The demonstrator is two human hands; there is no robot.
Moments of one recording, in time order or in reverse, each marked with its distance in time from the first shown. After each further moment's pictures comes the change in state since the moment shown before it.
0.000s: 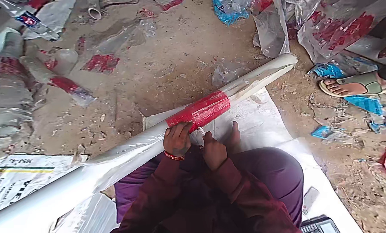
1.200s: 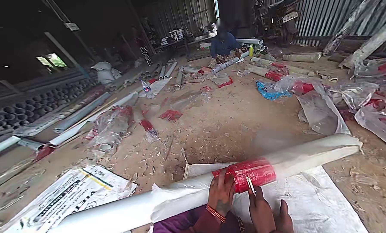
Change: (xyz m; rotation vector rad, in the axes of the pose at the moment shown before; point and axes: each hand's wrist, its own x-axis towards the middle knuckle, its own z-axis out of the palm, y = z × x) left_hand 0.014 0.011 -0.009 0.006 -0.084 -0.166; right_hand 0.030 0.023 0.006 0.359 0.343 -0.167
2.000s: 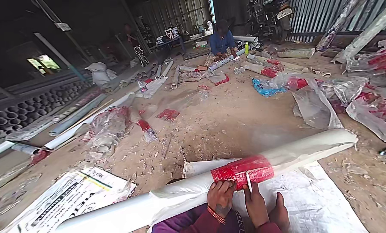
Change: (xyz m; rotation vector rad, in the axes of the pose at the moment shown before) left_hand -0.024 -0.005 0.013 0.058 0.163 0.212; right_hand 0.007 0.007 0.010 0.146 -0.046 0.056
